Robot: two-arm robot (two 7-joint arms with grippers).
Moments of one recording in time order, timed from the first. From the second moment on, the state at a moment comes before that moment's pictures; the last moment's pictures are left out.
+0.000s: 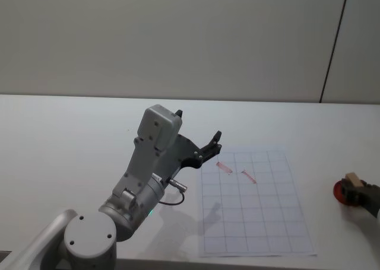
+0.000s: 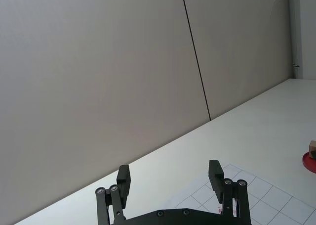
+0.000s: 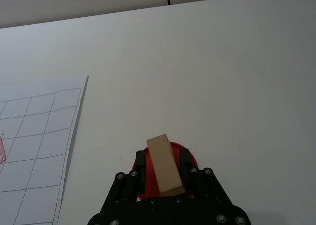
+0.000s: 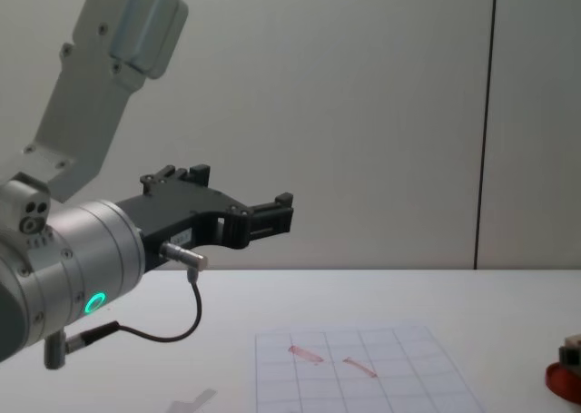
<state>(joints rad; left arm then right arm) -0.24 0.38 0.45 -1.63 -0.20 0.01 -0.01 0.25 0.23 -0.17 -1.38 0.42 0.48 -0.06</state>
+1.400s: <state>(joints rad) -0.24 0.38 0.45 -1.63 -0.20 0.01 -0.01 0.26 0.22 -0.18 -1.41 0.40 0.58 -0.05</state>
